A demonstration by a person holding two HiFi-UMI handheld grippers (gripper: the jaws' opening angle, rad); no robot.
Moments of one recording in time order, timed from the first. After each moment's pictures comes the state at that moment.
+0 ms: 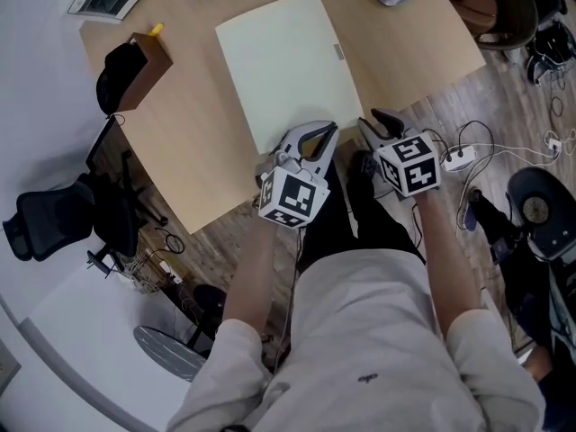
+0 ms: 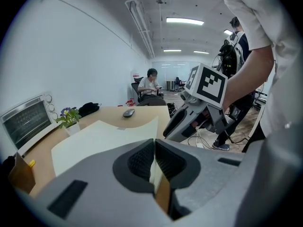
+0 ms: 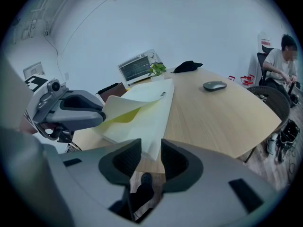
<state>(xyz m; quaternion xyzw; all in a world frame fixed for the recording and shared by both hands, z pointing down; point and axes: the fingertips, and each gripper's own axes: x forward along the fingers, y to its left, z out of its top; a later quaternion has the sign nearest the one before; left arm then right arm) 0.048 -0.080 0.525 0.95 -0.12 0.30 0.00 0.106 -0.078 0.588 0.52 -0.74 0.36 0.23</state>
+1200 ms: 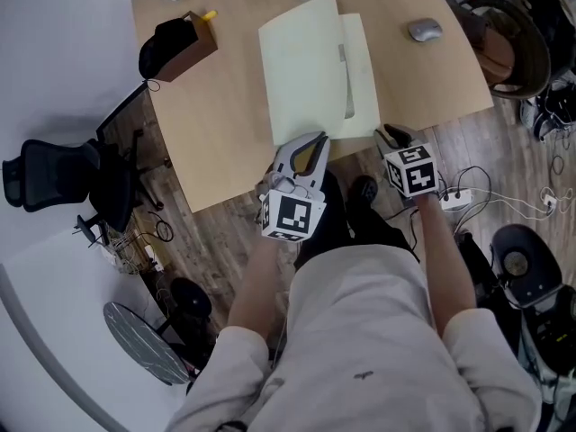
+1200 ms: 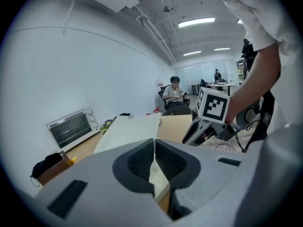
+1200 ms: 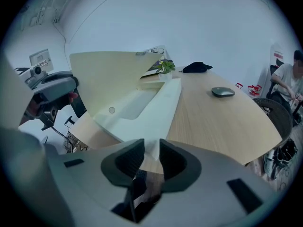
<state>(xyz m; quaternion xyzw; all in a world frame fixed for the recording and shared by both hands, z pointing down) -0.013 -0.085 0.457 0.92 -0.30 0.25 -0.04 0.101 -0.079 0.588 0.49 -0.76 0.33 0.28</state>
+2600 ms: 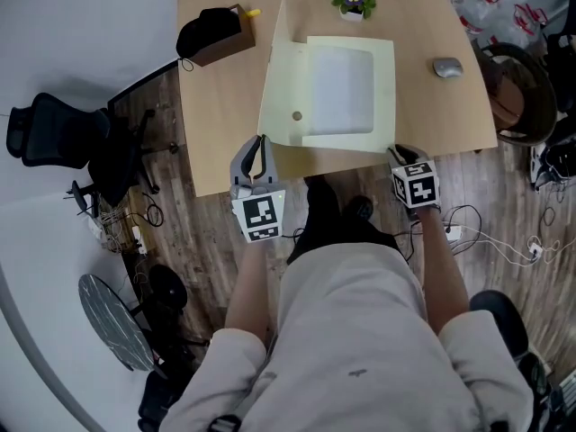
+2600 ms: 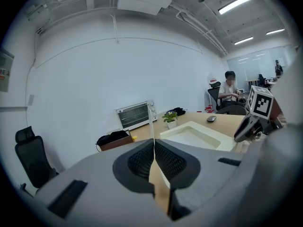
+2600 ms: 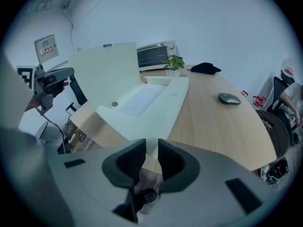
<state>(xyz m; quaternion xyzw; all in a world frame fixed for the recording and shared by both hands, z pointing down) -0.183 -0.113 0.429 0.78 -0.59 0.21 0.00 0.097 -0.079 0.589 0.46 -0.76 0.30 0.34</state>
